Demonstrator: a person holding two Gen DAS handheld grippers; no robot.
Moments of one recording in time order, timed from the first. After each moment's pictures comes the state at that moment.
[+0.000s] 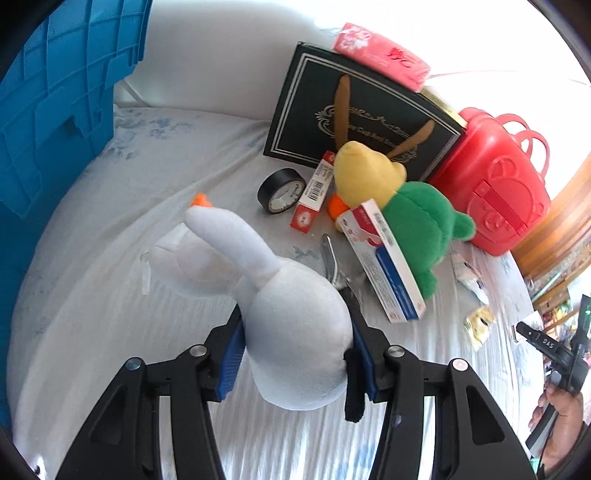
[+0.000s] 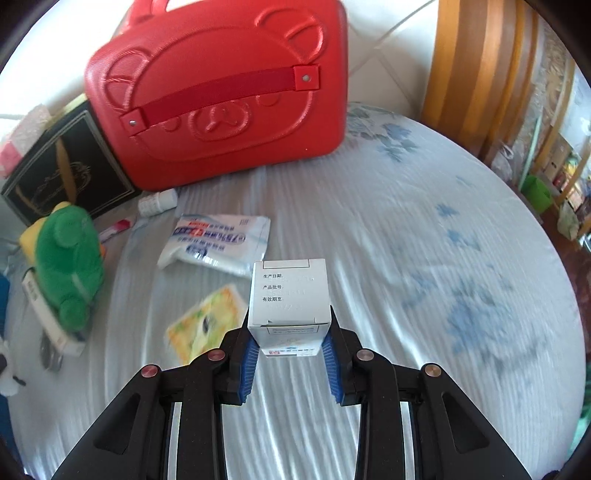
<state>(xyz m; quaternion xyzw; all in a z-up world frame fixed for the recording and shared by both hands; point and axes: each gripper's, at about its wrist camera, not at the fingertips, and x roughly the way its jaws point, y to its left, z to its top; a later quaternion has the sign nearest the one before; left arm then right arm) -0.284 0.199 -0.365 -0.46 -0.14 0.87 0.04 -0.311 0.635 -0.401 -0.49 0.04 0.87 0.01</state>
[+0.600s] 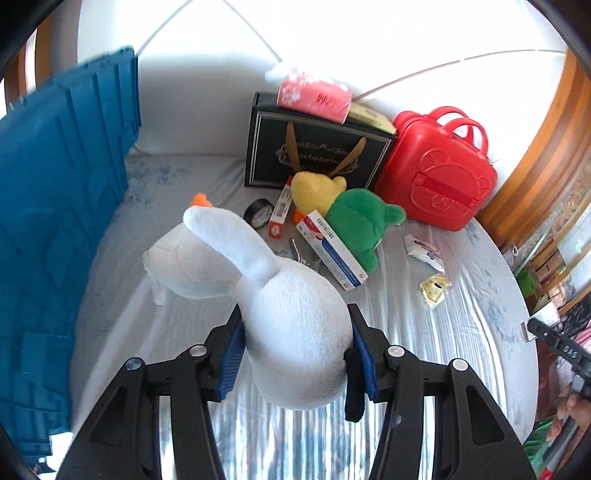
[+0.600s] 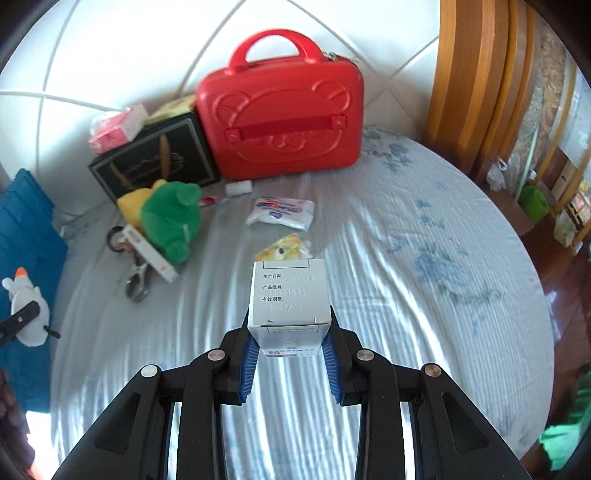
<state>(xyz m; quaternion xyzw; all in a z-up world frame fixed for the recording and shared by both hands) -0.197 0.210 -0.254 -0.44 -0.08 0.89 0.06 -0.173 0.600 -0.282 -0.48 0.04 0.88 -0.04</state>
